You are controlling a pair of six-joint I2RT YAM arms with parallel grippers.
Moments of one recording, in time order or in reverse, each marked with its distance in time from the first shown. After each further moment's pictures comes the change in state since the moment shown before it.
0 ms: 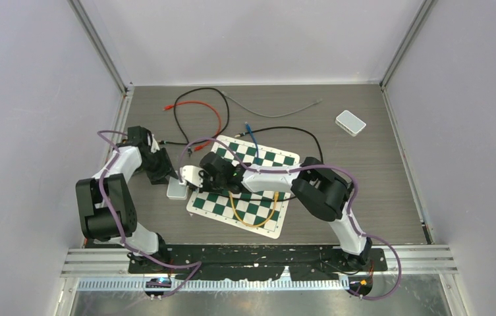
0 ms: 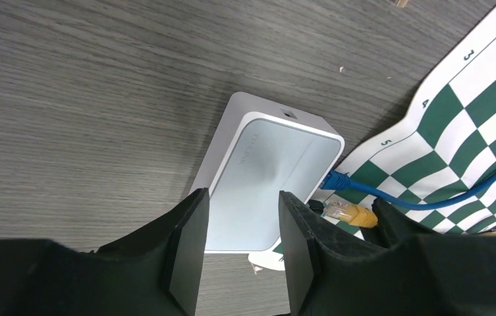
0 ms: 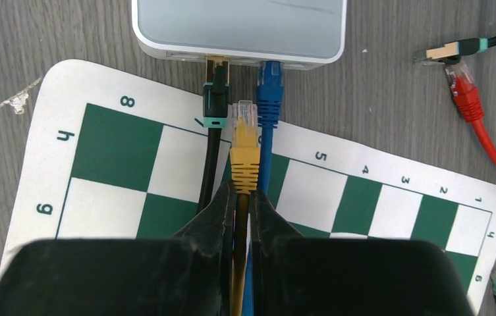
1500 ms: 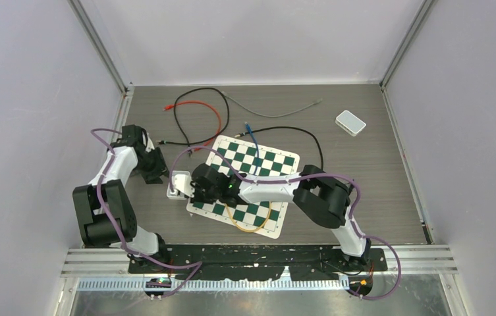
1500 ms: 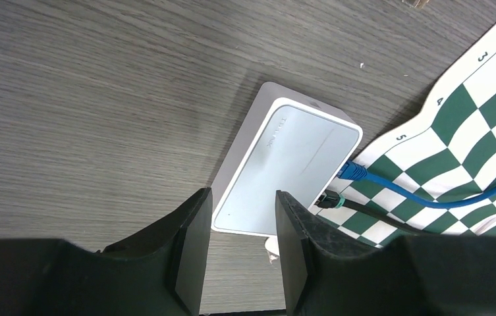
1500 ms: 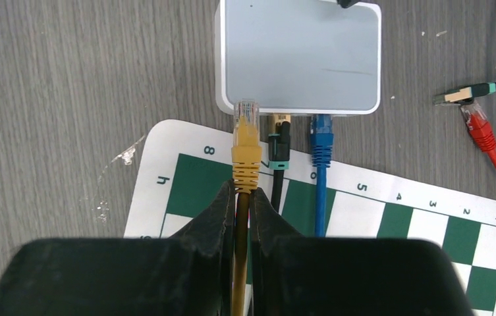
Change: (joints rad) left arm 0.032 -0.041 0.024 -0.065 -0.052 0.030; right arm 0.099 -0.024 -0.009 0.042 0.055 0.109
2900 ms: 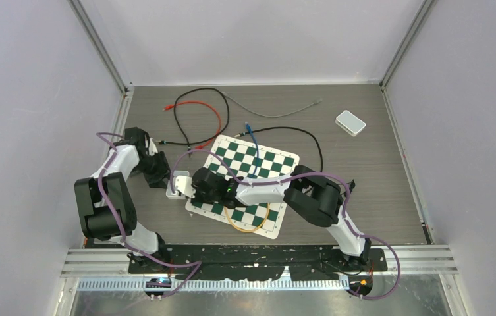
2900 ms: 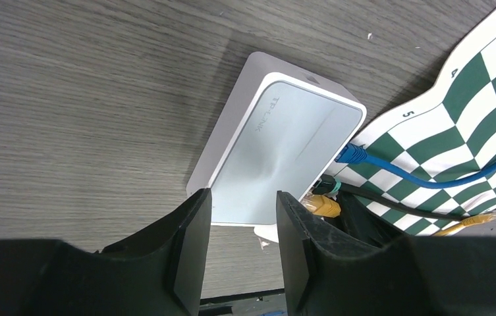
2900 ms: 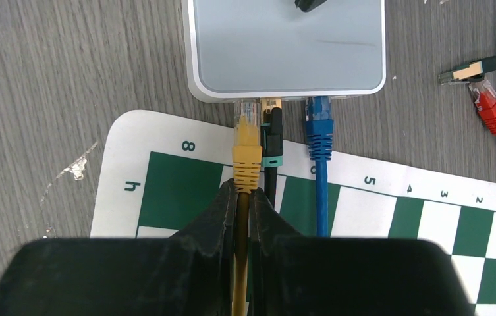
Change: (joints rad) left arm 0.000 0.060 -0.002 -0.038 0.072 0.000; right arm 0.002 0.070 -0.014 0.085 0.084 0.004
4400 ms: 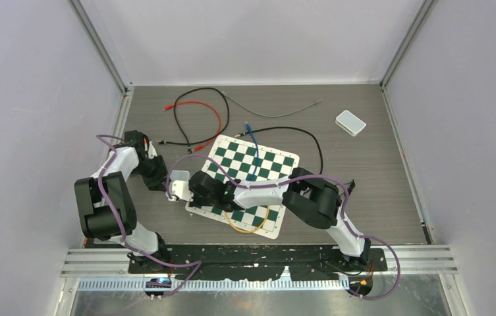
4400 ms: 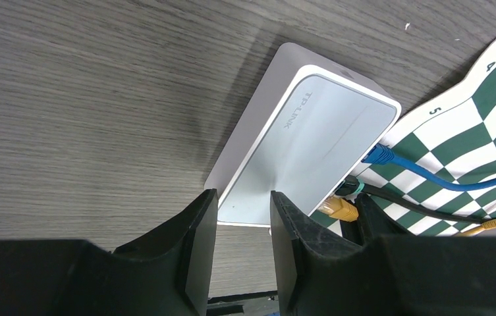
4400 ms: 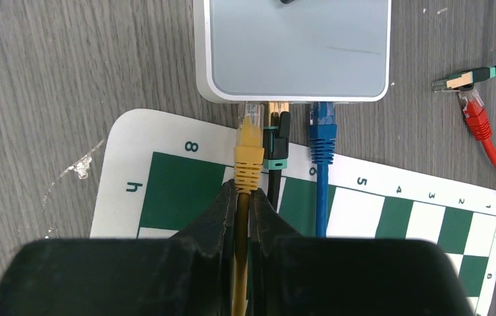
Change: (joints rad) left arm 0.006 0.003 -0.031 0.005 -0.023 0.023; right arm 0.032 0.007 0.012 -0.016 0.055 -0.053
